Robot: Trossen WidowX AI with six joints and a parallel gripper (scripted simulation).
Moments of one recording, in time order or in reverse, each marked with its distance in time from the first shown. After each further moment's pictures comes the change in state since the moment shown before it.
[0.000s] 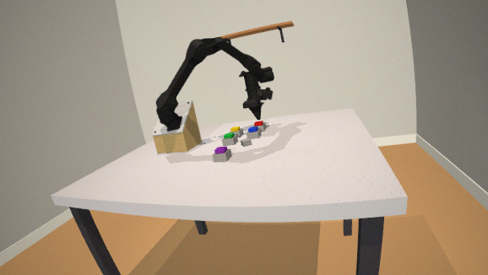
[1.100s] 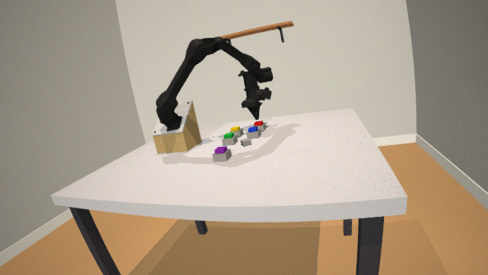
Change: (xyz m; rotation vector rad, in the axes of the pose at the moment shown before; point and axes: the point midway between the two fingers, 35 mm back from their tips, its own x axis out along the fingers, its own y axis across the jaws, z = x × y) arm -0.002 -0.003 -0.005 -0.014 0.012 -0.018
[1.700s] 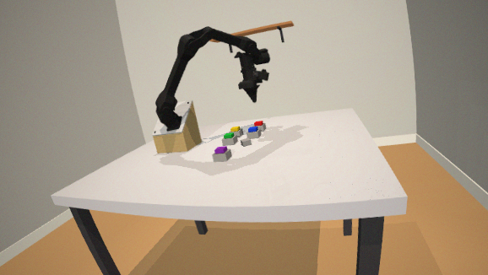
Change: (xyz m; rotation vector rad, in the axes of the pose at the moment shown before) arm -0.083 -0.022 0.009 -0.017 -0.012 0.027
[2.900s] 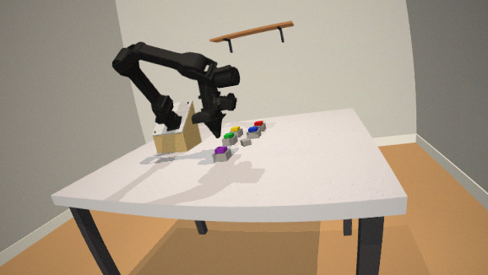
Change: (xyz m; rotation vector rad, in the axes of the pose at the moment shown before) arm 0.050 -0.316 -0.060 0.028 0.014 -0.031
